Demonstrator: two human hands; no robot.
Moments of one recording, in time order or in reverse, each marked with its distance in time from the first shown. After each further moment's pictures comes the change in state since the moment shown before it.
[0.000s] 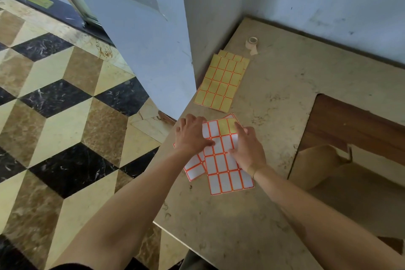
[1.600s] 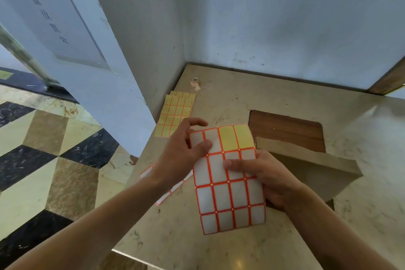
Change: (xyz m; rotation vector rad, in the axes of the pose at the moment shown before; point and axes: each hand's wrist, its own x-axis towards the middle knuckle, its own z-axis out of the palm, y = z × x) left_hand -0.165 0.148 -0.128 -0.771 -0.127 0.356; right_hand -0.167 0.026 -0.194 1.348 -0.279 0.260
